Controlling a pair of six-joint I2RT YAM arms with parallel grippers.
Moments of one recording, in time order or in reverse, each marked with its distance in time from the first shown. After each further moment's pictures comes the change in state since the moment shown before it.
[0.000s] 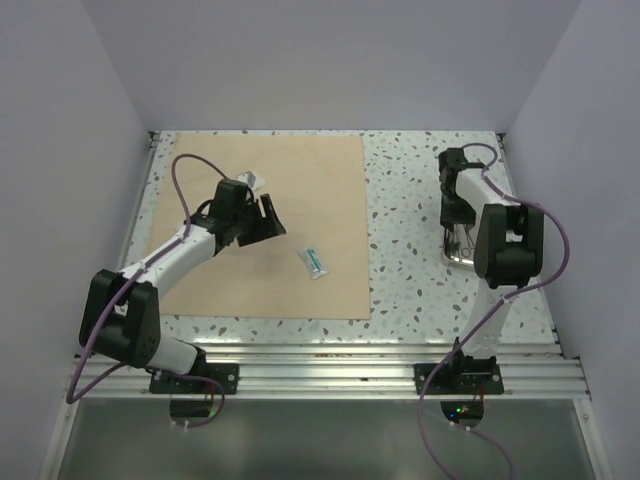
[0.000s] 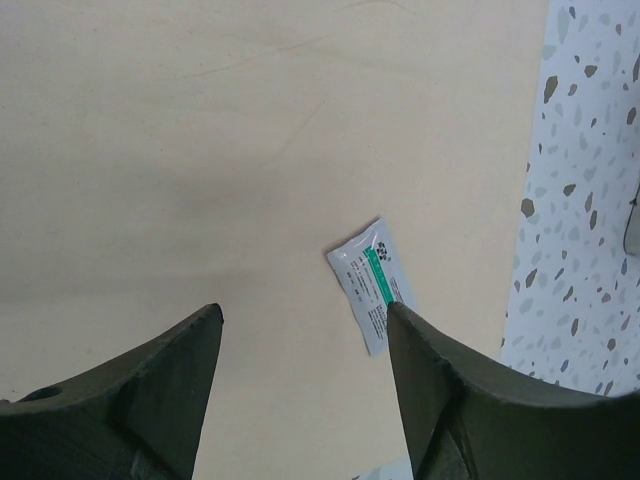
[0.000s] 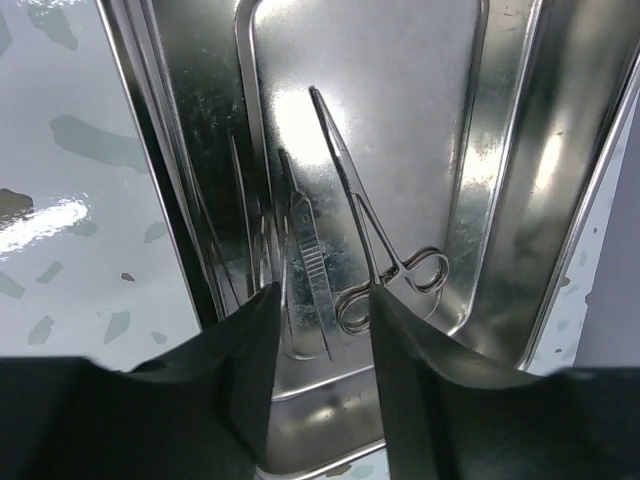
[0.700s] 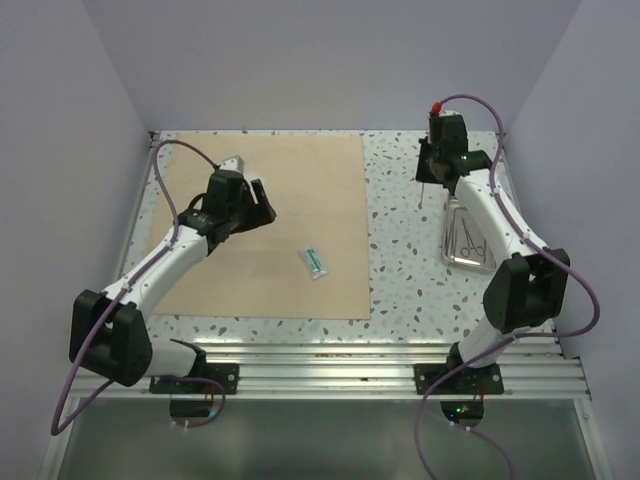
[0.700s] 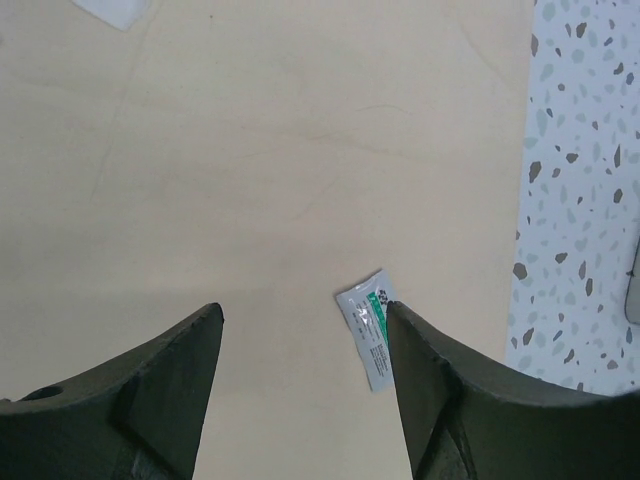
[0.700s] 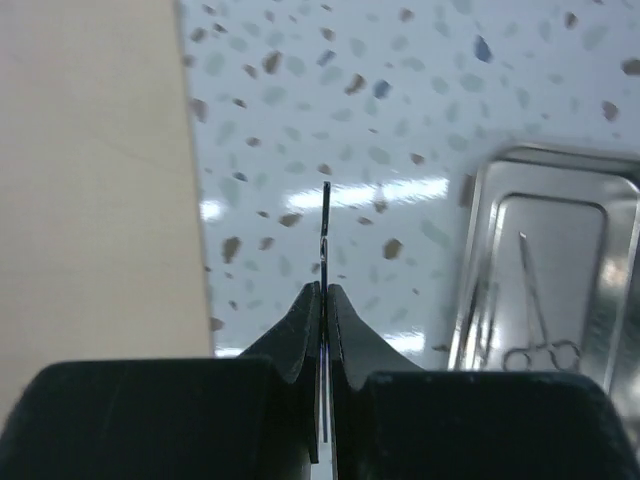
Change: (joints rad) left arm -0.022 -0.095 0.078 -0.082 -0.203 0.002; right arm 0.198 -0.356 0.051 0.254 -0.315 0.090
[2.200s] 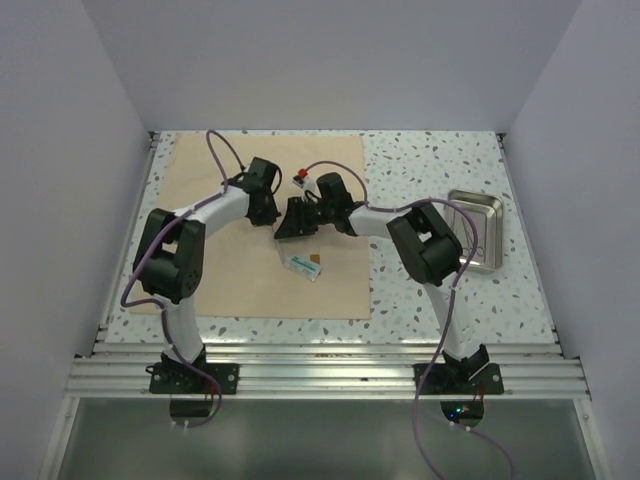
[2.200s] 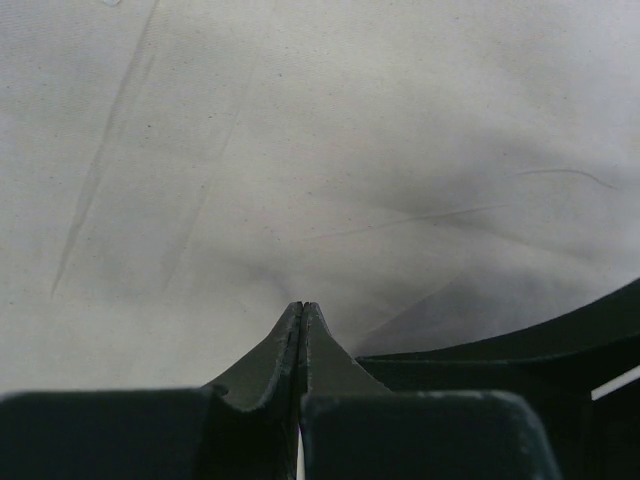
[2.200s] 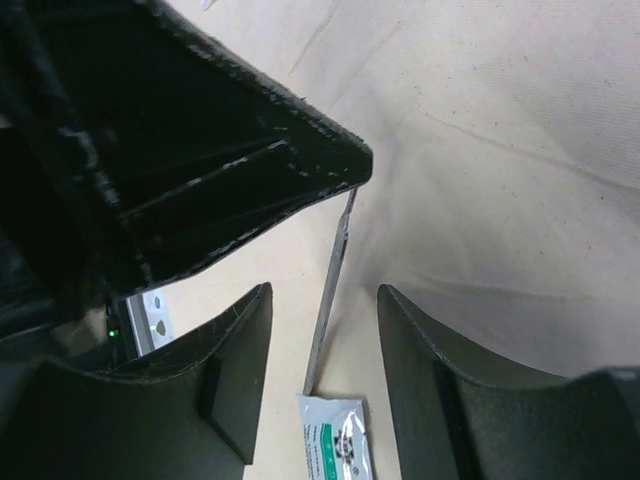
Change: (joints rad) left arm -0.005 0.575 0.330 -0.100 -0.101 -0.035; right arm 0.410 0.640 -0.040 0.774 -0.831 0.282
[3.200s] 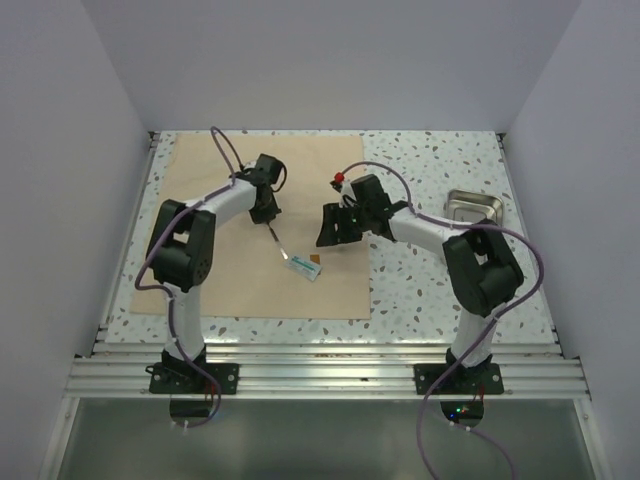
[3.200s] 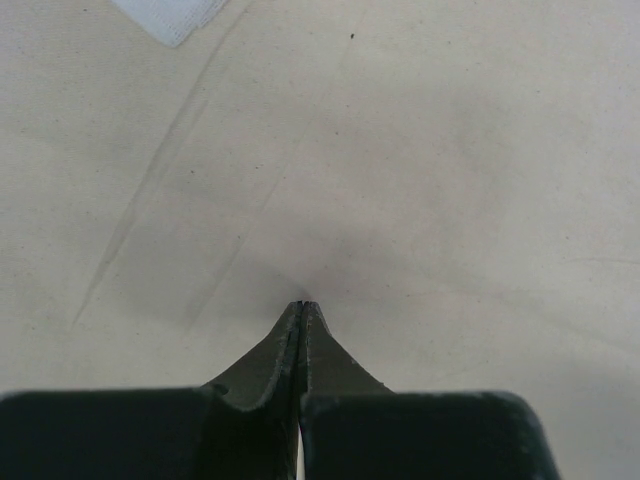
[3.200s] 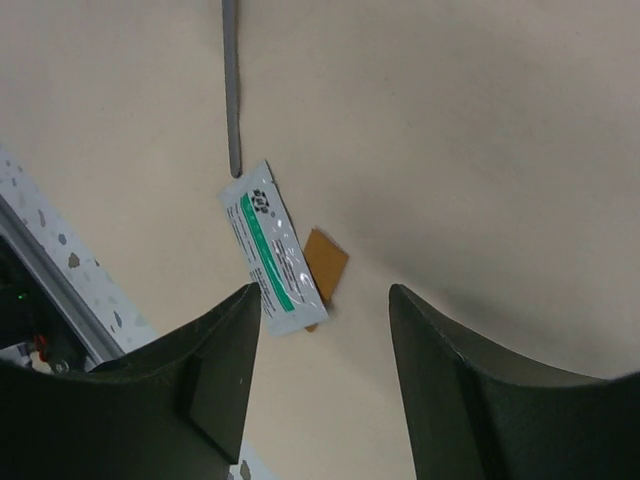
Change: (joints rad) left arm 0.000 0.128 0.136 -0.092 -0.114 -0.067; right arm -0.081 -0.462 -0.334 -0.378 0.283 -0.194
